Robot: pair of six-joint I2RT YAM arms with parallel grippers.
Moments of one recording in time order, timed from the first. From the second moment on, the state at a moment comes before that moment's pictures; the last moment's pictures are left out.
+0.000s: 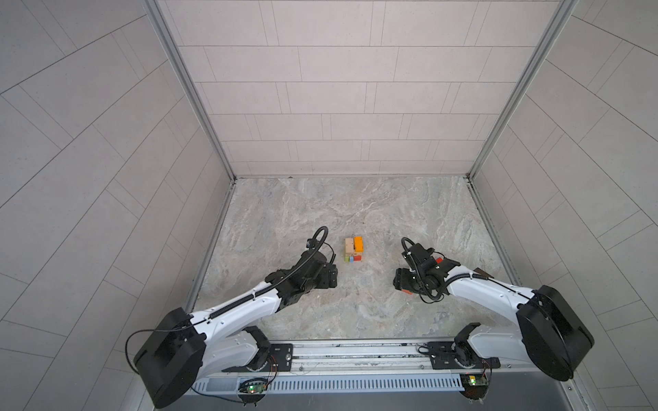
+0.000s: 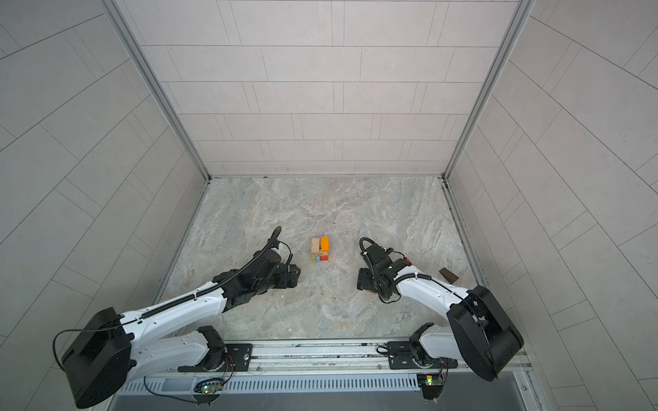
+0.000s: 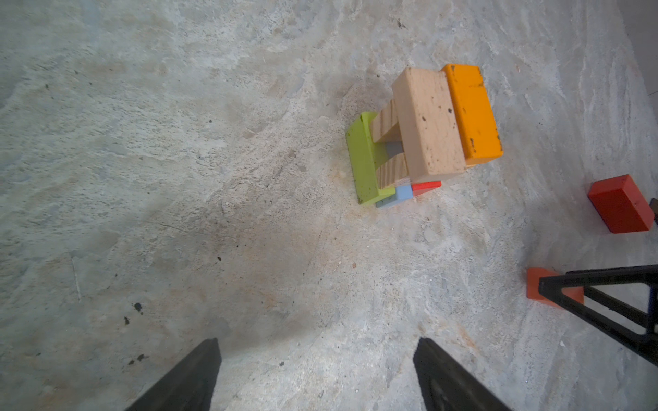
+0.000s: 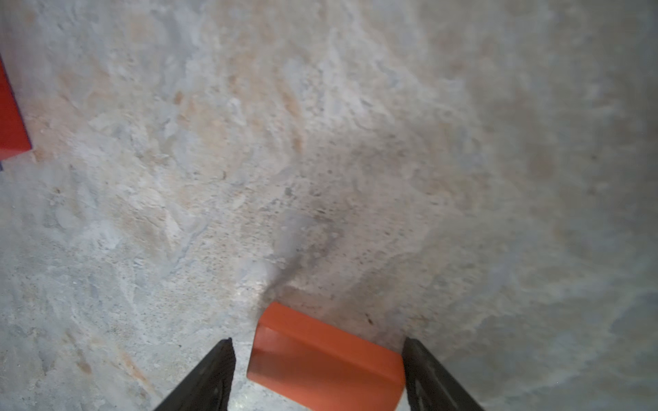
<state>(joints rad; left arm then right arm) -0.76 1.13 0.54 -0.26 -0.14 -0.65 0.55 1.31 0.60 -0.50 -0.01 0.74</state>
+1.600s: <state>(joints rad) -0.76 1.09 0.59 -0.33 -0.23 -0.61 0.13 1.28 0.91 -0.82 0.16 0.35</state>
